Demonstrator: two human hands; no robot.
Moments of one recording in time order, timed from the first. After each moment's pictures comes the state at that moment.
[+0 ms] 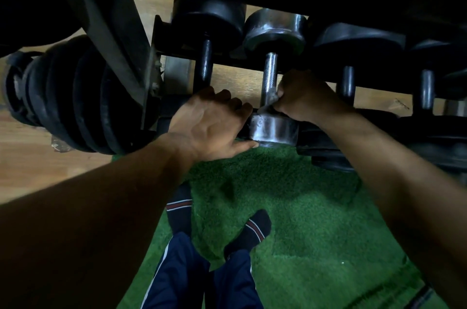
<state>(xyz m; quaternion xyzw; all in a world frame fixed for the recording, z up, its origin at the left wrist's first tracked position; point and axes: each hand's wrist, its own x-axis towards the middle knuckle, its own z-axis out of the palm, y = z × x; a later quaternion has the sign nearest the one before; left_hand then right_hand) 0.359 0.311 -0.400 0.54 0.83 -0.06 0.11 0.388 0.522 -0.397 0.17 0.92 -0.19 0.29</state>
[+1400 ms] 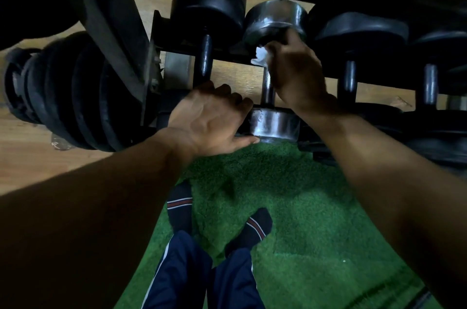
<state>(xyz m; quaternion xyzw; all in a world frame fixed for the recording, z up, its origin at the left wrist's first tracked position) 0.360 0.309 -0.414 0.54 0.84 -0.05 0.10 0.371 0.507 -0.427 0.12 0.99 -0.10 0.01</state>
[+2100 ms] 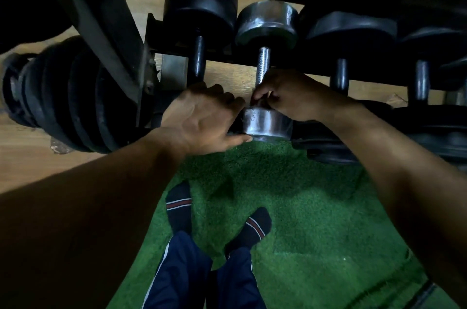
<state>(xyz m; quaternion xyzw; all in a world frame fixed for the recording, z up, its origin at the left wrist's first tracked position) 0.359 0.308 -0.413 0.53 0.84 -0.03 0.12 0.398 0.531 -0.396 -0.04 0.92 -0.27 0.27</state>
